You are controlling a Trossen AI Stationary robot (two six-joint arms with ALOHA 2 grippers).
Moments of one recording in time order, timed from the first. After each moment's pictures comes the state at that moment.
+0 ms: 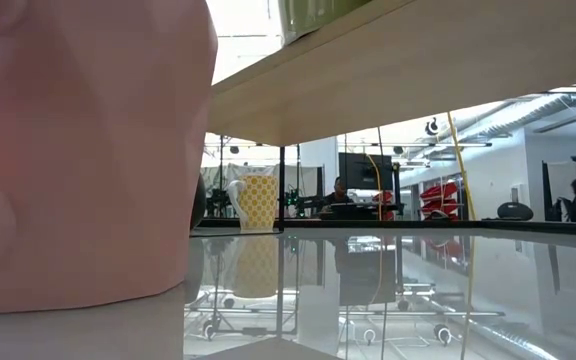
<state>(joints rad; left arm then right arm) -0.36 1.82 2.16 -1.44 -0.26 -0.27 -0.24 0.89 1.21 -1.06 -0.10 -0.23</state>
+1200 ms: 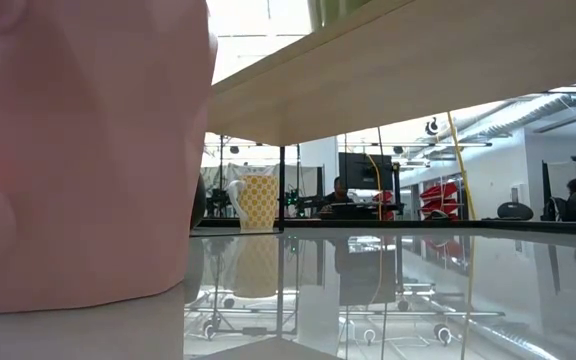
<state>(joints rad) -0.31 1.82 1.82 -0.97 -0.13 -0.21 -0.24 0.88 1.19 -1.03 -0.10 -0.28</state>
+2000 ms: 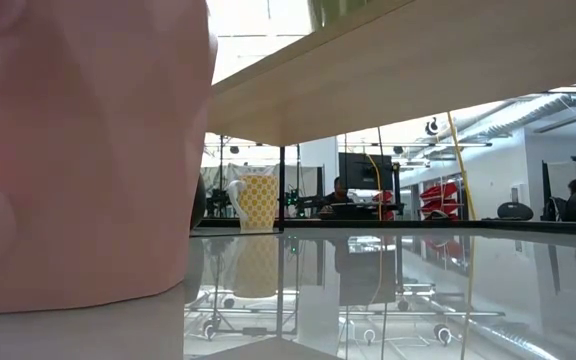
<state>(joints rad) -0.39 1.82 1.83 -1.13 0.06 -0.84 -0.24 0.88 1.19 -1.07 -0.10 -0.30</state>
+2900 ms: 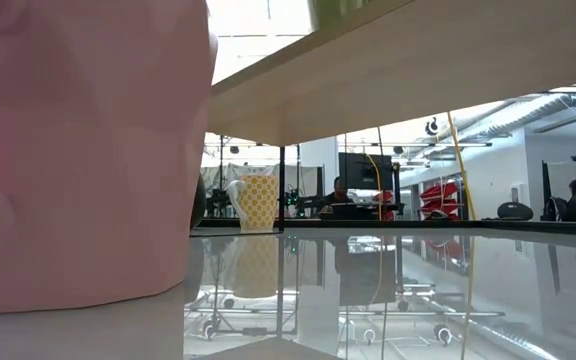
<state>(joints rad) -0.43 1.82 1.56 -0.97 0.28 -1.59 -0.24 0.88 1.19 -1.07 -0.10 -0.35</state>
